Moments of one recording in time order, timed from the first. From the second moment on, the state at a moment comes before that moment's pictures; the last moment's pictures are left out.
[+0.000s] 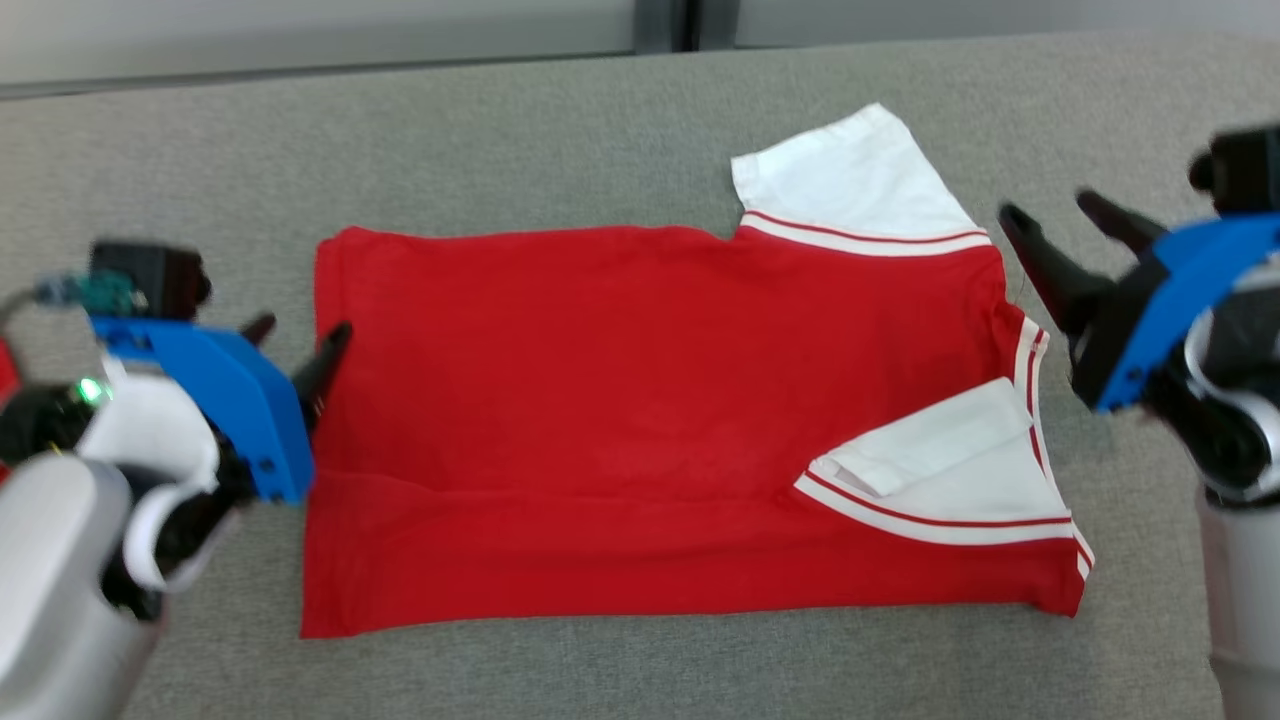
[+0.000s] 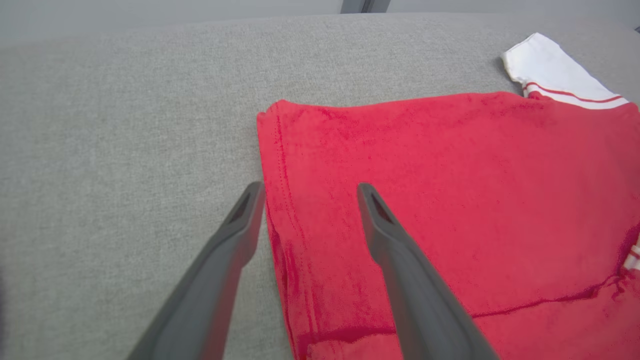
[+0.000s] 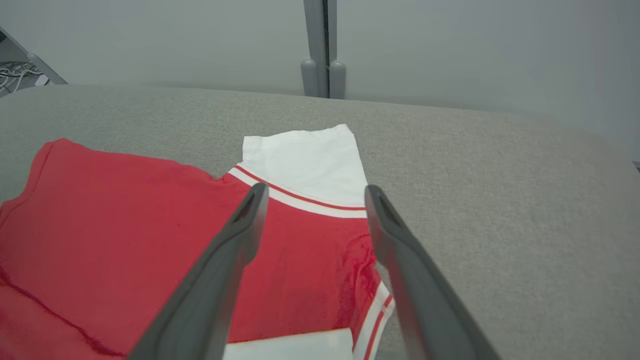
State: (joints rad) left arm -0.44 0.58 -0.44 0.05 -0.78 0.12 0.56; right arm -0.48 -0.21 -0.06 -0.05 0.36 0.13 0.74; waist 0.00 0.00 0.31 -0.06
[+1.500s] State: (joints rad) left arm -0.90 0.50 -0.60 0.25 -0.73 -0.09 0.67; right arm -1.20 -0.31 0.07 0.83 0.27 0.13 0.55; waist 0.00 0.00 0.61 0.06
